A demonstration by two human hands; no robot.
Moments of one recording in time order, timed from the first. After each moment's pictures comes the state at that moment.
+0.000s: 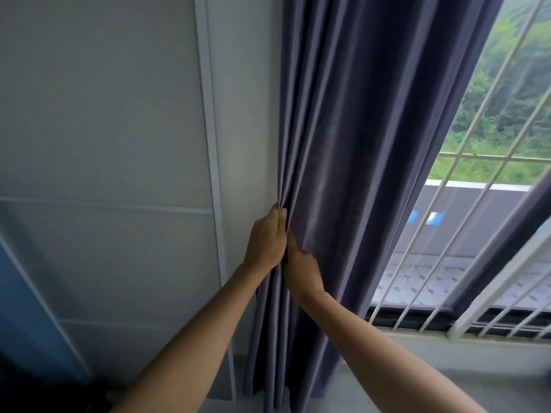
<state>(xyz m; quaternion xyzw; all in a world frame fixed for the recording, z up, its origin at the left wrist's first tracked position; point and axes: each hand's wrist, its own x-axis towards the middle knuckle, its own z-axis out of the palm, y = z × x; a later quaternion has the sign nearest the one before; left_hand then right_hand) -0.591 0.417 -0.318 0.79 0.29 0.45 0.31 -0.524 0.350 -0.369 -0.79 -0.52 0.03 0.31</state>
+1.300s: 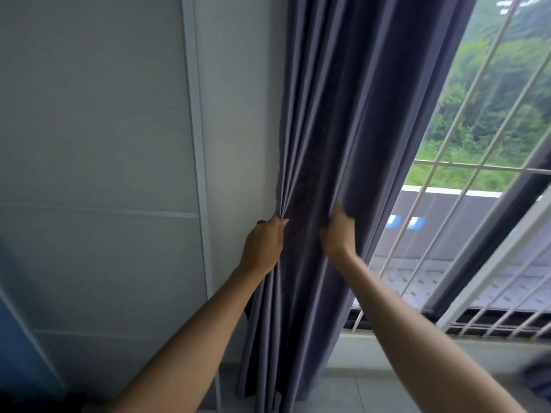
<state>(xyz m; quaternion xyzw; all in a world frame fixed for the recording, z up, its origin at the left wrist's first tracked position) -0.572 0.420 -0.328 0.84 0.29 0.42 0.19 -0.440 0.336 -0.289 -0.82 -0.40 -0.04 0.41</state>
